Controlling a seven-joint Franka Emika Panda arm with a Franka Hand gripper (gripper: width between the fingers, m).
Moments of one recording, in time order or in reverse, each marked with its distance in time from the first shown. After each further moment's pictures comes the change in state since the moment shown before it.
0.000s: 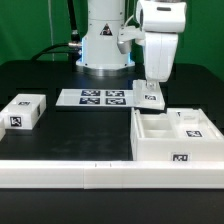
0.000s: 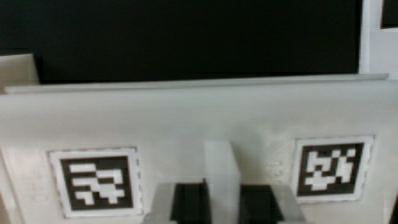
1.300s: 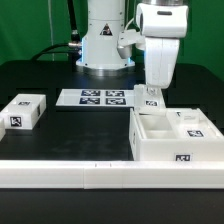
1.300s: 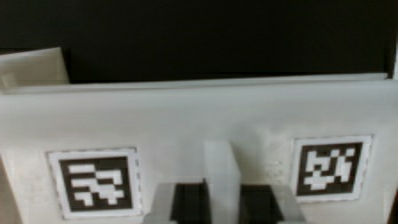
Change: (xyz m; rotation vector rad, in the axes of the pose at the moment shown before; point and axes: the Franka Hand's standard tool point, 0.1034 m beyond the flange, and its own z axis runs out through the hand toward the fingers) arm -0.002 0.008 0.006 0.013 0.005 -0.007
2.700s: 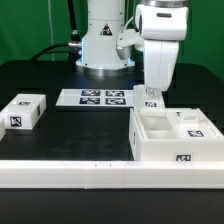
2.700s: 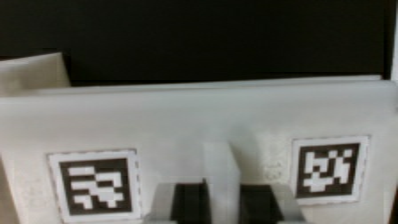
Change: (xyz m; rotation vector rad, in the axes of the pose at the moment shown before) arm 0.000 0.007 -0.001 0.016 0.001 0.016
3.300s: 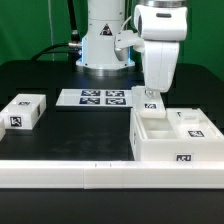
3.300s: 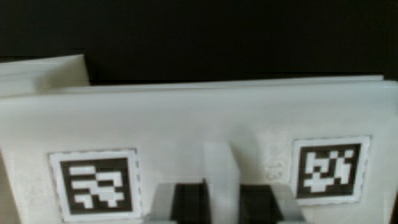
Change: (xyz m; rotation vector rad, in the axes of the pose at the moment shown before) arm -0.004 0.004 0.000 -0.003 0.002 -0.032
